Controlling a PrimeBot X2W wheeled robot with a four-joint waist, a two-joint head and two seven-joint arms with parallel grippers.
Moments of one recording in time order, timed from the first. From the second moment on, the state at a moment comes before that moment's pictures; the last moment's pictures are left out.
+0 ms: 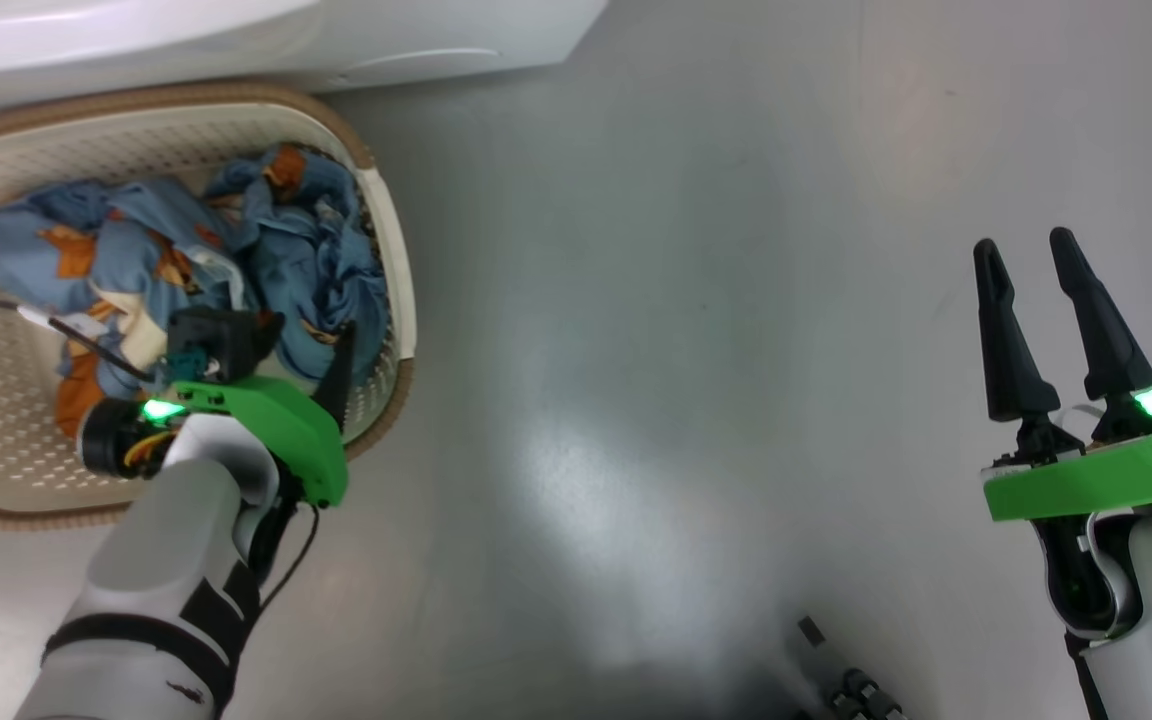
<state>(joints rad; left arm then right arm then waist) -0.85 0.11 -0.53 1.07 -0.50 -0.13 -0.26 -0.34 -0.22 0.02 0.10 0.47 0.13 -0.25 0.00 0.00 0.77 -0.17</state>
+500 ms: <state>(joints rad) -0.93 0.14 -0.54 1.15 -0.50 -0.13 -0.26 -0.37 -0.21 0.03 0.09 0.48 0.13 -0.26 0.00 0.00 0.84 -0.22</state>
